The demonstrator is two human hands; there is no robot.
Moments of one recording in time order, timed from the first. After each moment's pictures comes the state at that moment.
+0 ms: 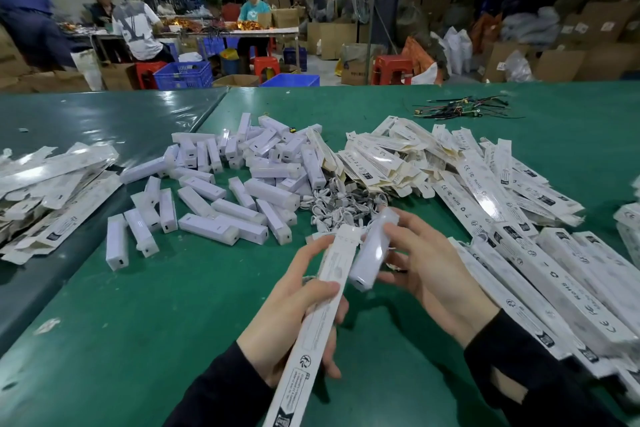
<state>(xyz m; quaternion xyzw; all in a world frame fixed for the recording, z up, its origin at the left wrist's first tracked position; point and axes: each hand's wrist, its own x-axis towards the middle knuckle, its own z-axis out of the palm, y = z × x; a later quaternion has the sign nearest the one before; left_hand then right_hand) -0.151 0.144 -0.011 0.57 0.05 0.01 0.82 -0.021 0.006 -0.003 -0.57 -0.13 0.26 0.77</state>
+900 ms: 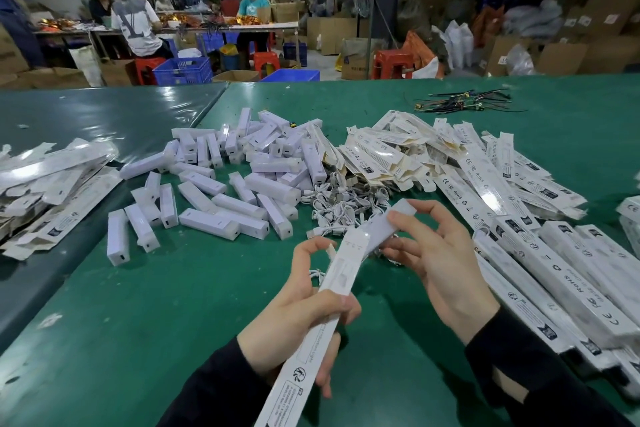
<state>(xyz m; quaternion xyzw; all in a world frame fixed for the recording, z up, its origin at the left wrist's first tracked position) -0.152 0.145 -0.009 0.54 -0.04 -0.07 0.84 -0.028 0.005 0.006 -0.56 -0.11 0.16 0.81</state>
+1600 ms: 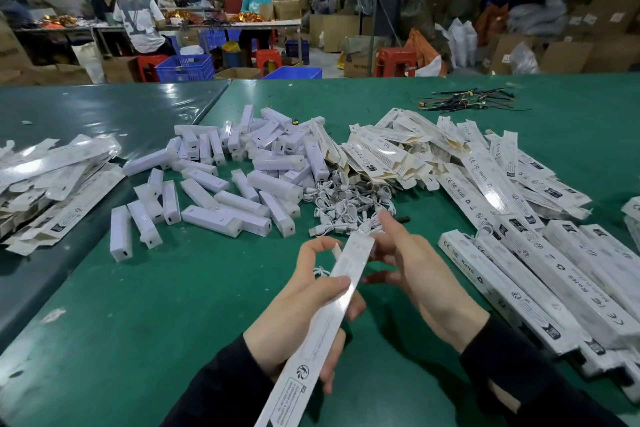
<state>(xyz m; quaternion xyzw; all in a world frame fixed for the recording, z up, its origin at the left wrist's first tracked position) -0.151 0.142 -0.012 0.53 -0.01 -0.06 0.85 -0.040 0.014 -0.004 -0.65 -0.24 0.28 0.67</state>
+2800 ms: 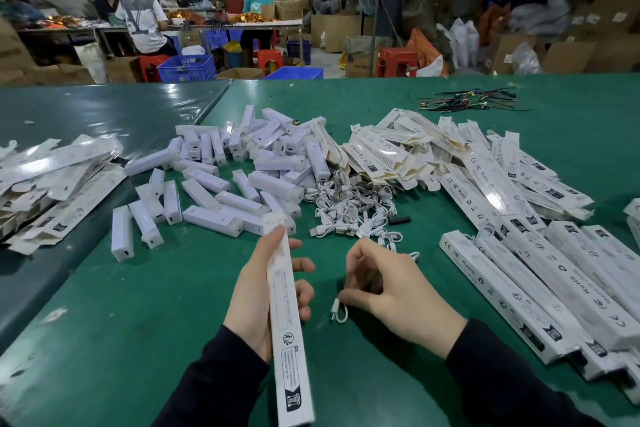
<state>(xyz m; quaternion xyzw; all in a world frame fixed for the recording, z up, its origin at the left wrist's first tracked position) -0.147 0.157 -0.009 0.45 0.25 0.15 0.84 -0.043 0.013 -0.022 -0.78 -0.42 0.15 0.43</state>
